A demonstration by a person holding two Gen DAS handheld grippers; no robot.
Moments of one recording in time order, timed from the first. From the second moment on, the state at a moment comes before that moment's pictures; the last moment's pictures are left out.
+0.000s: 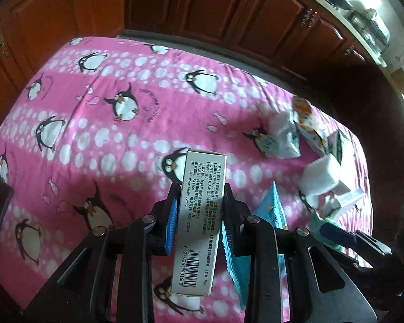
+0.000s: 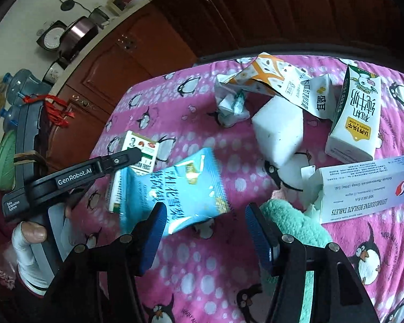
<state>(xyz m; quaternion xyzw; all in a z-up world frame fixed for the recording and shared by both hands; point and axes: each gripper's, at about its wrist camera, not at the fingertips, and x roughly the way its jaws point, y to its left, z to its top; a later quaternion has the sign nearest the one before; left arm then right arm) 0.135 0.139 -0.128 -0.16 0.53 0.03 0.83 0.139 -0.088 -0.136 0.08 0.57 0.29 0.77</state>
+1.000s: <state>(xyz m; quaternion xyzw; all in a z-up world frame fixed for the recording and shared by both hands) 0.133 0.184 -0.148 -0.17 0.55 0.05 0.82 0.145 -0.018 -0.154 -0.01 0.56 0.32 0.76</state>
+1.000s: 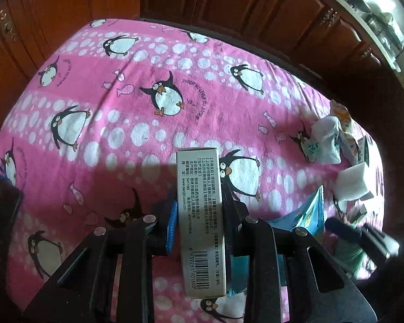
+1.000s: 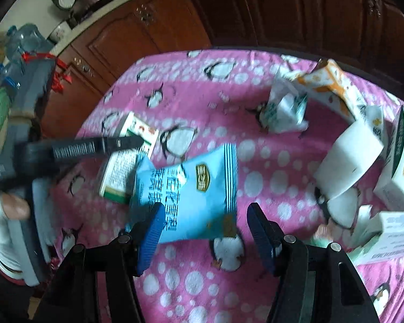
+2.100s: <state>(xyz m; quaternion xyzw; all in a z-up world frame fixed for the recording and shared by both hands) 0.093 0.141 -0.073 -0.14 0.49 -0.01 0.86 0.108 -0.101 -0.095 0.12 0.50 0.36 0.78</state>
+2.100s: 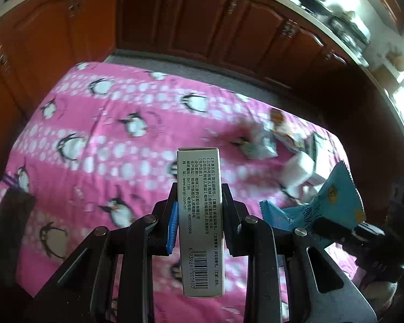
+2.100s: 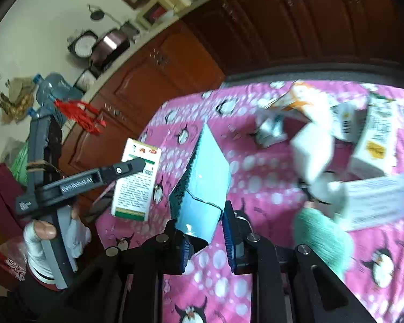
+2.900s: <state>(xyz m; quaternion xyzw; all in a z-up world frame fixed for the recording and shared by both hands) 0.104 -0.098 -0.029 -0.04 0.48 -0.21 0.85 0.040 -0.342 -0.031 0.22 0.41 0.18 0.87</state>
